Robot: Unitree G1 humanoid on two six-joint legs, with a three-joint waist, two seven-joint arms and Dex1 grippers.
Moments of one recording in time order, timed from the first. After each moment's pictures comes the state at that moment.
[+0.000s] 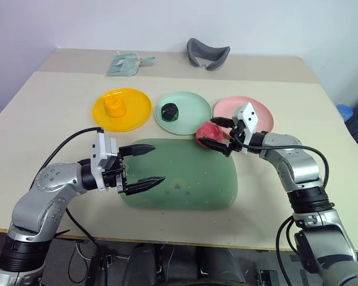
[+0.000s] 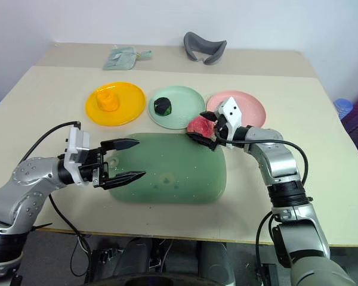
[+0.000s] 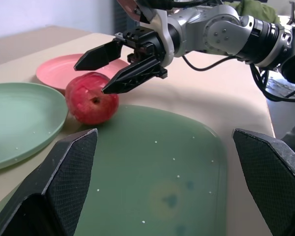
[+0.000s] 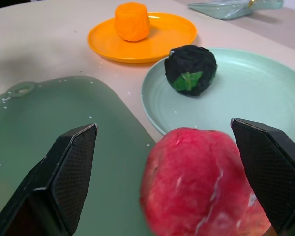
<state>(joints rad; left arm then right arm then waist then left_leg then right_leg) -0.13 0.69 0.09 -0.41 -0.66 0.41 -1.04 -0.57 -0.48 0.06 0.16 0.32 0.36 0.90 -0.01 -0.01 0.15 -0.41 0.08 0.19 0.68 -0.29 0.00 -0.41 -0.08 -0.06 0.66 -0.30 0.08</state>
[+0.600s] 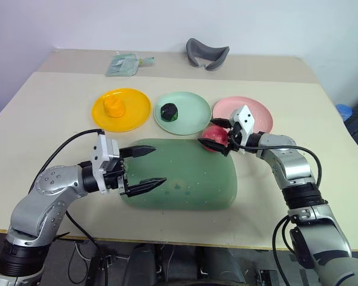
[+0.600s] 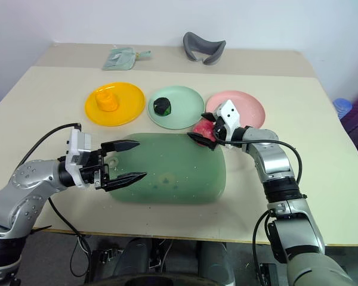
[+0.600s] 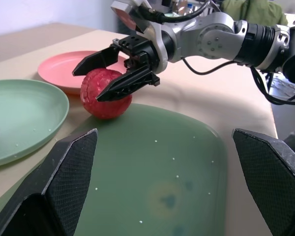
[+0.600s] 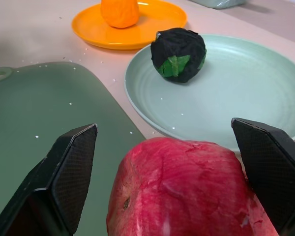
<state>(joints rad) -0.11 0.69 0.09 -0.45 -0.66 0.44 -1.00 -0.60 -0.46 0.07 0.31 0.26 0.23 0.92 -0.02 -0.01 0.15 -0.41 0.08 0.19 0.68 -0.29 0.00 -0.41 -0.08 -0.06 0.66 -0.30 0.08</state>
